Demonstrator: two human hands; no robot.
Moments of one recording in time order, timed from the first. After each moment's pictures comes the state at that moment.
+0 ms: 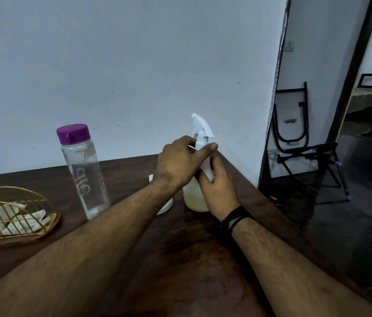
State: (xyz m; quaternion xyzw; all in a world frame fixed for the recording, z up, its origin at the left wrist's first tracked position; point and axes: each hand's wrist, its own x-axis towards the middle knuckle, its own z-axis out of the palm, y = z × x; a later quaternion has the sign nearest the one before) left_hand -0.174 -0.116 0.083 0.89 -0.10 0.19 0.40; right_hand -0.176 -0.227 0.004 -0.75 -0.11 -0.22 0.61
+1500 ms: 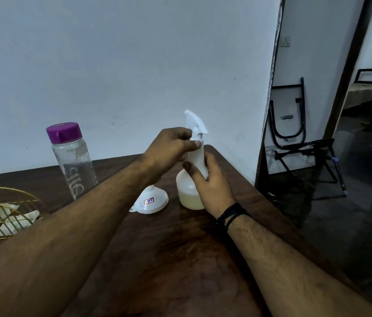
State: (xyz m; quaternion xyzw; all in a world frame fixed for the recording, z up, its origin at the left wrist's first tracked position) left_hand -0.167 -0.099 0.100 0.80 -0.18 0.06 0.57; right_hand -0.177 -0.227 0.003 -0.75 -0.11 -0.22 0.61
